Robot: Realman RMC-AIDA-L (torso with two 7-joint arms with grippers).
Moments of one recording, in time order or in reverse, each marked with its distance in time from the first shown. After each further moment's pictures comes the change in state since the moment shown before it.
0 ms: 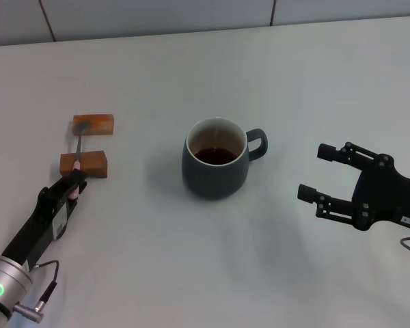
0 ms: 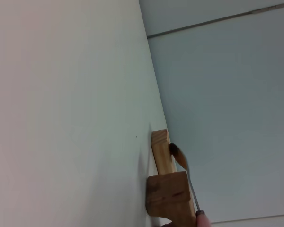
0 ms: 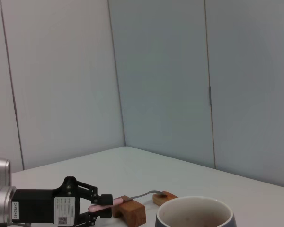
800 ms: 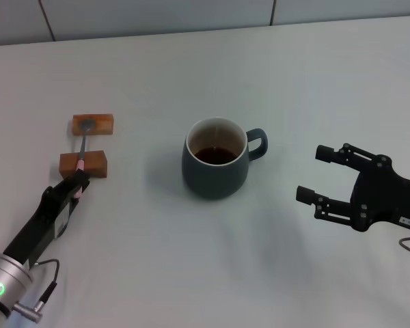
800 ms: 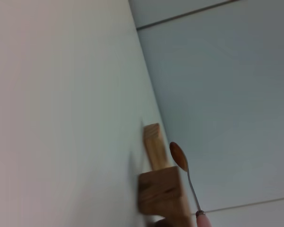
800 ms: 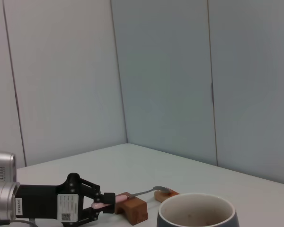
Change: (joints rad) left arm -0.011 0.002 0.009 0.020 0.021 0.017 0.027; right arm 0.005 0.000 0.000 0.000 -0.011 0.001 0.001
